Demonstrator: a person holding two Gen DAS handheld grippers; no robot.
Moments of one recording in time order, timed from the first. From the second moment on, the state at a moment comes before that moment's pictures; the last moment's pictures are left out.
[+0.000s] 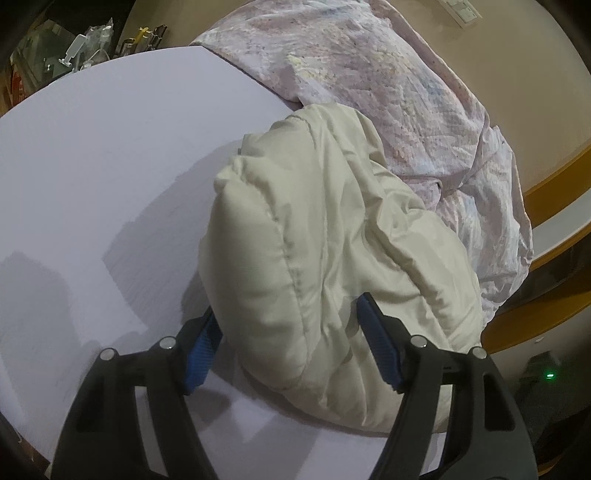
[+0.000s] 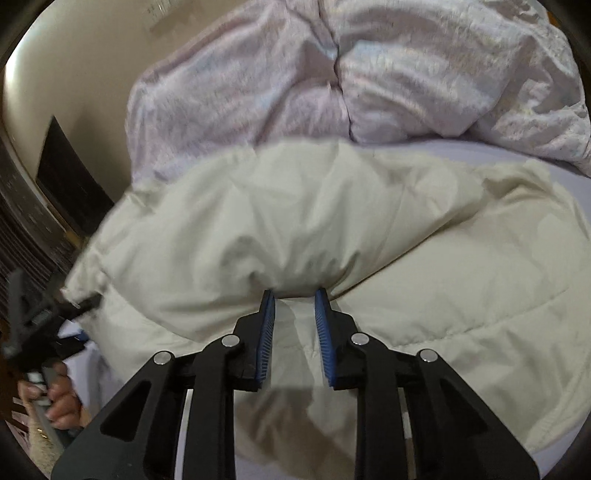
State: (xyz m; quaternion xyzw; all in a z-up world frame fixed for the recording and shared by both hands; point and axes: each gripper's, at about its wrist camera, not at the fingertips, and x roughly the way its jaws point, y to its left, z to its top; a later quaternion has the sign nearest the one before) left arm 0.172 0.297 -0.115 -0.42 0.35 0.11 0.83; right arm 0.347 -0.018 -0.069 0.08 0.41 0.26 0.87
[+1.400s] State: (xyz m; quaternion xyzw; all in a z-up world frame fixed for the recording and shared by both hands) left arm 0.223 0.192 0.021 -0.33 0.23 -0.06 0.91; right arm 0.353 -0.004 -0.097 0.05 0.41 0.26 0.87
